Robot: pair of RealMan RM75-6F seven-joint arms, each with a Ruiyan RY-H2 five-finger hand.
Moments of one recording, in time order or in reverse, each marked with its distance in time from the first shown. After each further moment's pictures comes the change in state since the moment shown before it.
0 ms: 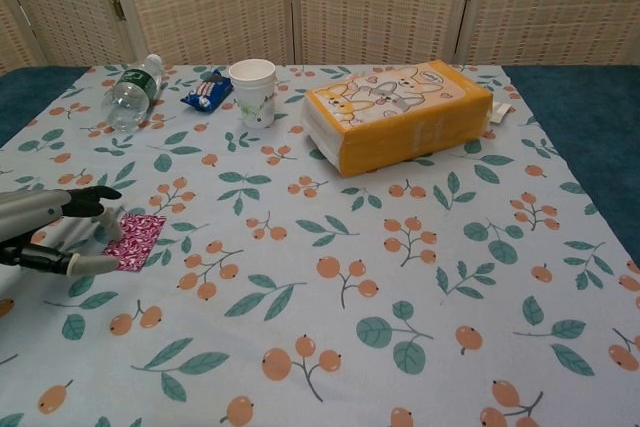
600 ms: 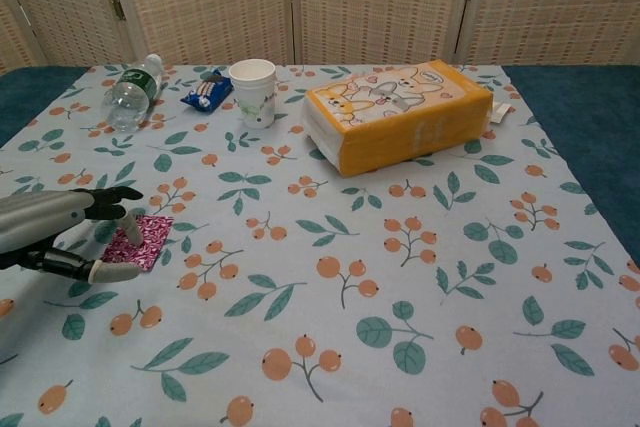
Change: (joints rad) left arm -0.021 -0.031 0.005 -0.031 0.000 0.015 0.079; right arm -0.013 0.003 -0.003 0.004 0.000 0.013 0.017
